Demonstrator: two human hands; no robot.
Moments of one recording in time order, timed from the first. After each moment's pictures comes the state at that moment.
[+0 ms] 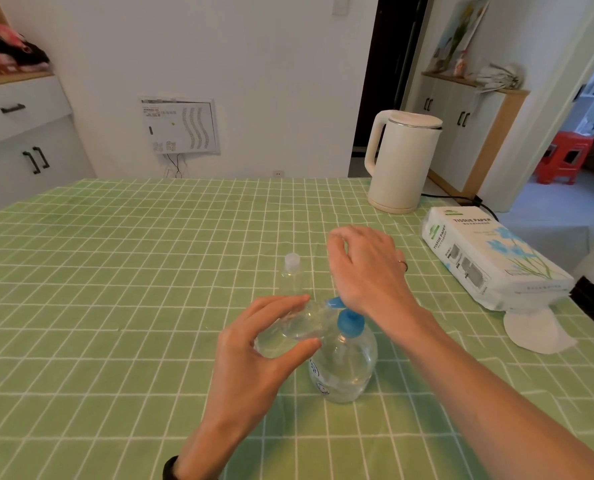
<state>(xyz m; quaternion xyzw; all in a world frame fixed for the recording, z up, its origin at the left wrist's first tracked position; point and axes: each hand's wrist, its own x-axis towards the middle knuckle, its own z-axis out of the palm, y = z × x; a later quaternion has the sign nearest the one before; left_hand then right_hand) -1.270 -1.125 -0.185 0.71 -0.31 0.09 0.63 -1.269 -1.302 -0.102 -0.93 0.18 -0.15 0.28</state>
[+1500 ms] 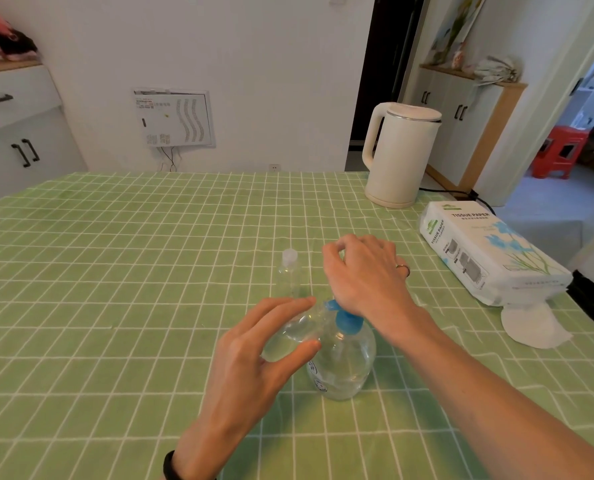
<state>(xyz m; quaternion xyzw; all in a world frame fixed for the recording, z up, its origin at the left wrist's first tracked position) -1.266 -1.123 -0.197 0.75 -0.36 0.14 0.53 -1.265 -1.301 -0.106 -0.94 0.25 -0.06 0.24</state>
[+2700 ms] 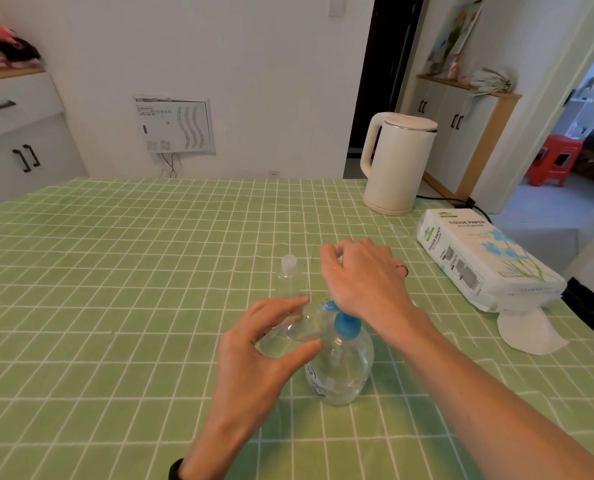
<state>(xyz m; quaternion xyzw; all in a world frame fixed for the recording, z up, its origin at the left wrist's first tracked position) -1.269 -1.132 -0.191 0.70 -0.28 0.07 0.66 -1.266 -1.298 -0.101 -0.94 0.24 -0.11 0.21</state>
